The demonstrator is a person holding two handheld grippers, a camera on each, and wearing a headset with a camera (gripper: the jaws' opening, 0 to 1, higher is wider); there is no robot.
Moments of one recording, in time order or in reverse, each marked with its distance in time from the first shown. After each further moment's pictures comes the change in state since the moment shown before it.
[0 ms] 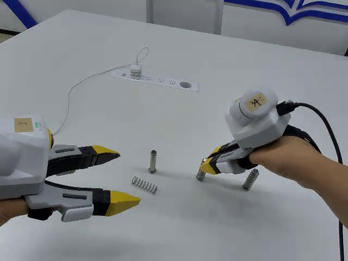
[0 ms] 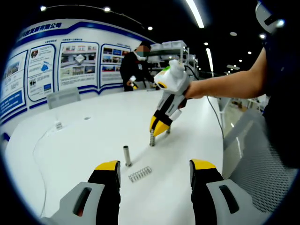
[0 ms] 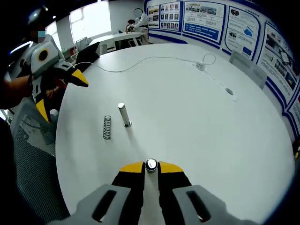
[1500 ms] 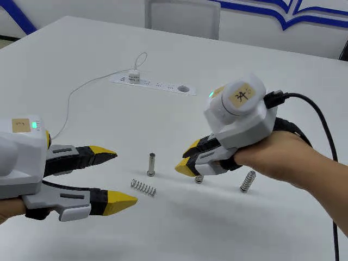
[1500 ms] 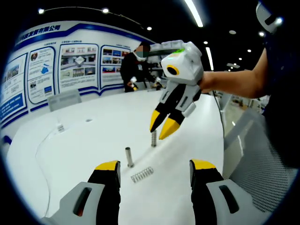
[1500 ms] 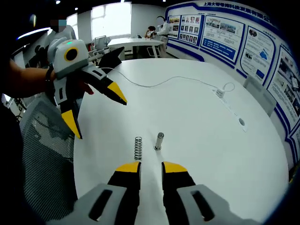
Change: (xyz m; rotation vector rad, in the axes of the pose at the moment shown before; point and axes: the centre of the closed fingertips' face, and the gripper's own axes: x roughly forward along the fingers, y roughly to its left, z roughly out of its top) left arm -0.004 0.001 0.004 0.020 0.002 0.012; right arm -0.013 0.066 0.049 -0.166 -0.074 0.061
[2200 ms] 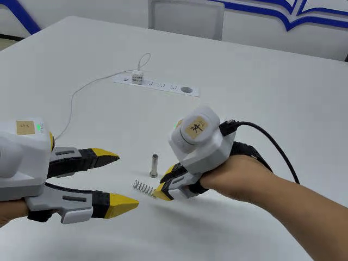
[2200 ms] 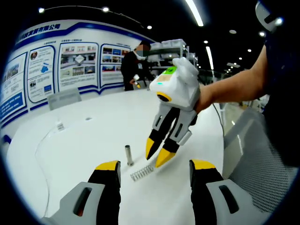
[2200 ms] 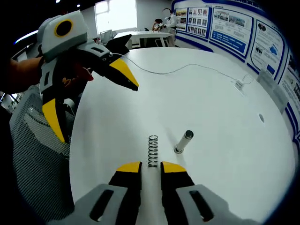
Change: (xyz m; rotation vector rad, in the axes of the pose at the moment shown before) left arm 0.000 0.000 -0.004 -0.004 0.011 -0.004; right arm 0.058 0.023 -0.013 0.003 0.058 0.078
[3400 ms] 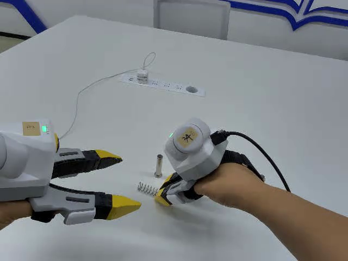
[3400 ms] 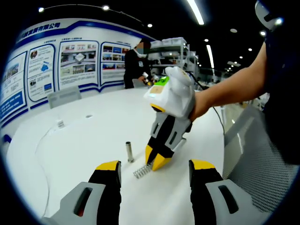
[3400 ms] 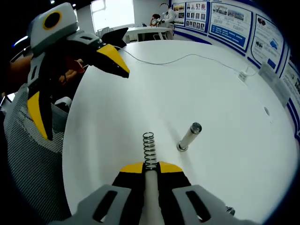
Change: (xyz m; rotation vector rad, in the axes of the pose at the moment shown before) left arm -0.001 0.001 -0.005 -0.002 0.019 0.002; right arm 0.019 -0.001 -0.013 0.024 0.041 0.010
